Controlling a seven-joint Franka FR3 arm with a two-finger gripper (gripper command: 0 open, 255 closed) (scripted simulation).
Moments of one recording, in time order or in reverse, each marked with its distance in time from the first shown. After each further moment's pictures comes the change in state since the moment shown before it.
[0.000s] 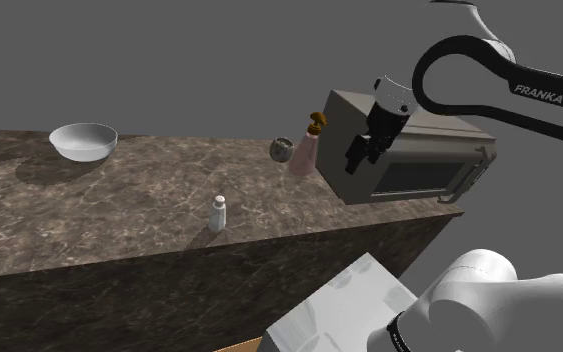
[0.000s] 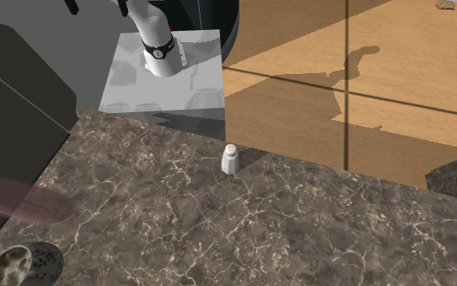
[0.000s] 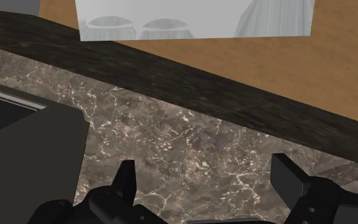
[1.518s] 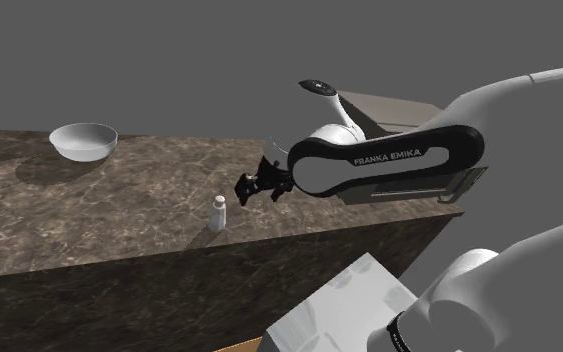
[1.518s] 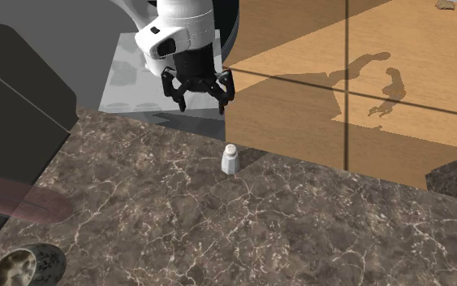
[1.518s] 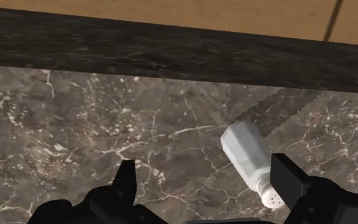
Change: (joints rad) arm 0.011 0.497 0.341 -0.051 0.109 0.710 0.528
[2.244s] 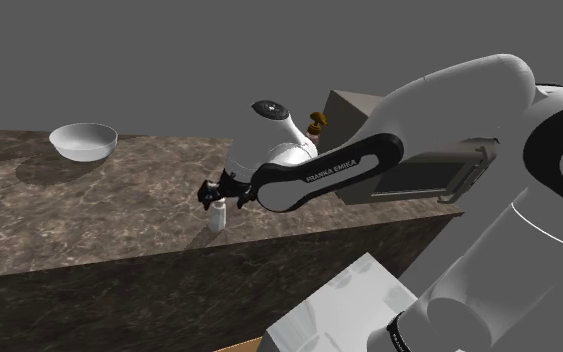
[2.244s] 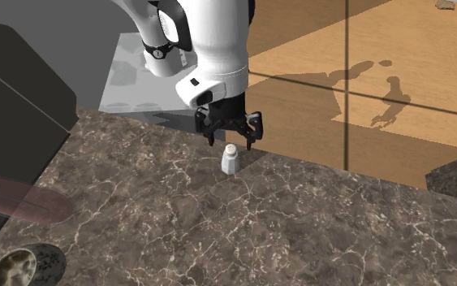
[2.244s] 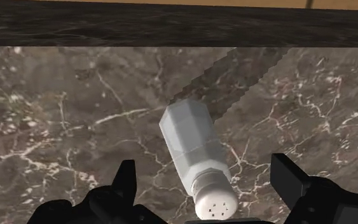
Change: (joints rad) arm -0.034 0.336 0.089 0.165 -0.251 0.200 0.322
